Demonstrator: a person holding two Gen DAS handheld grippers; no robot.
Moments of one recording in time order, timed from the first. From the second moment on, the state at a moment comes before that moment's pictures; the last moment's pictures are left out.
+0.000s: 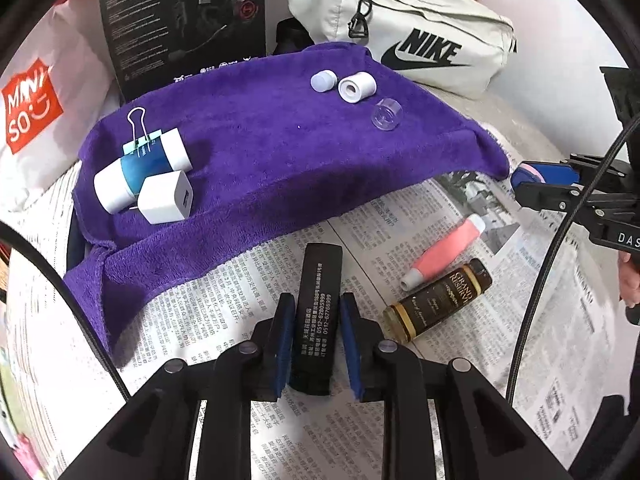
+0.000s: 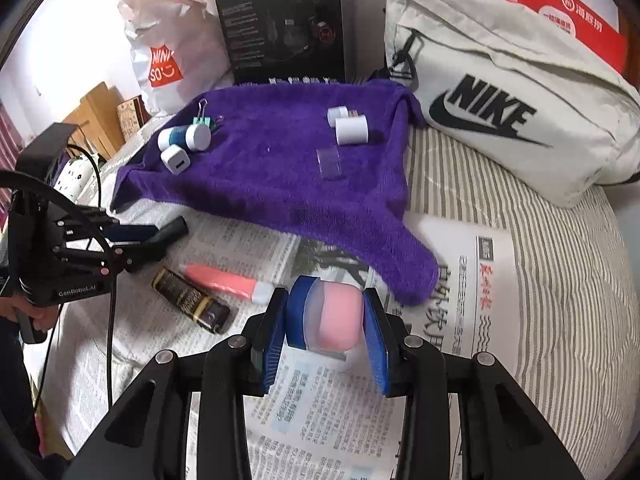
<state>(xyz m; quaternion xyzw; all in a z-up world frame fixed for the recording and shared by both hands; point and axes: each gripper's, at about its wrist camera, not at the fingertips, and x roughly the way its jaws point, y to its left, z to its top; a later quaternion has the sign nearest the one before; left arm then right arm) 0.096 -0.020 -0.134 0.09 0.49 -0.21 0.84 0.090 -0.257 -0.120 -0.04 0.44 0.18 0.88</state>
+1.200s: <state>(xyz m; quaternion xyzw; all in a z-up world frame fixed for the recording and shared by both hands) 0.170 0.011 -0.099 0.02 0.47 -0.20 0.86 0.211 -0.216 -0.135 -0.04 0.49 0.20 0.85</state>
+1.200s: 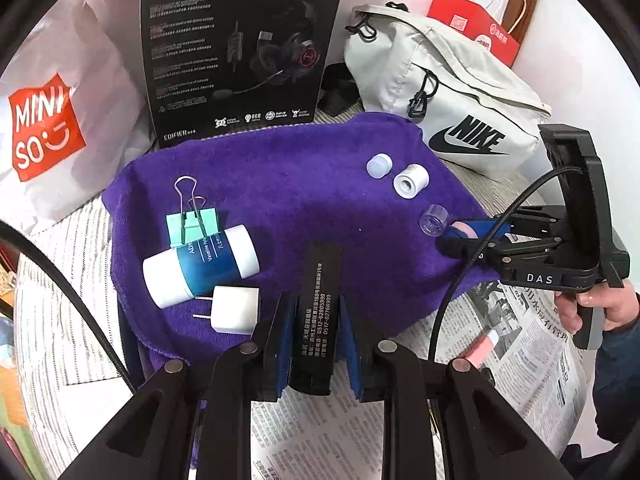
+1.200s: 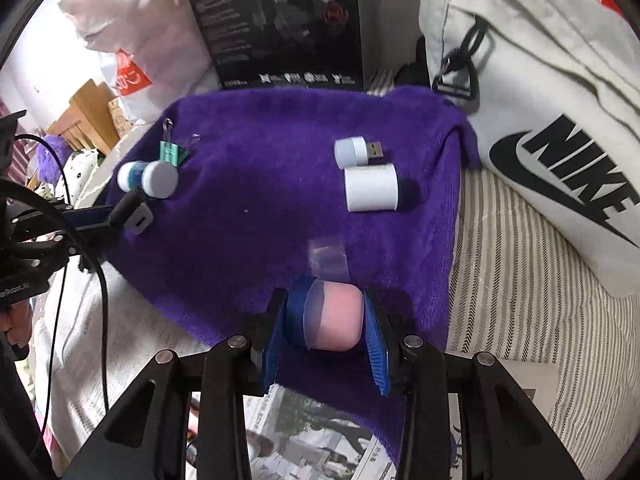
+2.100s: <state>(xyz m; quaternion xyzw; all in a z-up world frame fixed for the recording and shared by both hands) 0.221 -0.011 -0.131 0.04 0.50 -0.17 0.85 0.223 -0.201 -0.146 -0.11 0.46 0.20 0.86</state>
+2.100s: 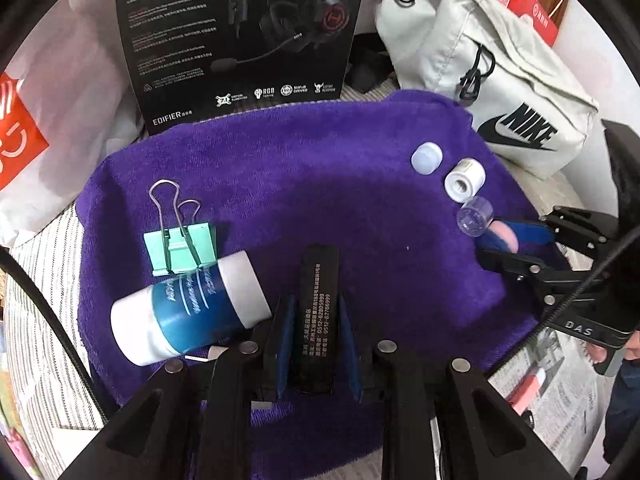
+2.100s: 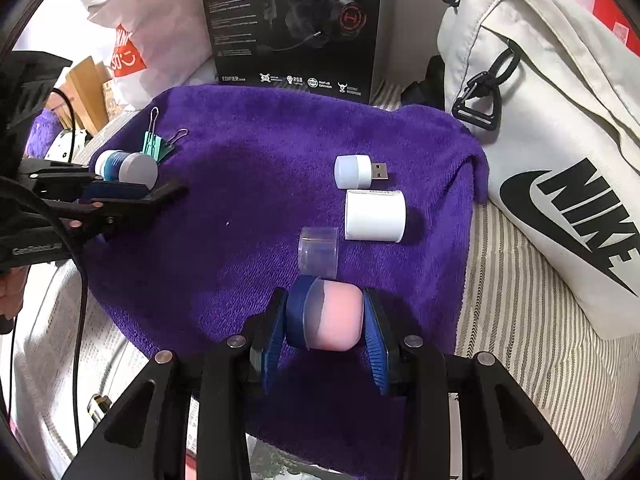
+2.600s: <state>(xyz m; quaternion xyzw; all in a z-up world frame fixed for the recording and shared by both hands) 0.210 -0.011 -0.132 0.05 0.51 -0.17 0.84 0.209 -0.211 -0.137 -0.10 0.46 0.22 0.86</state>
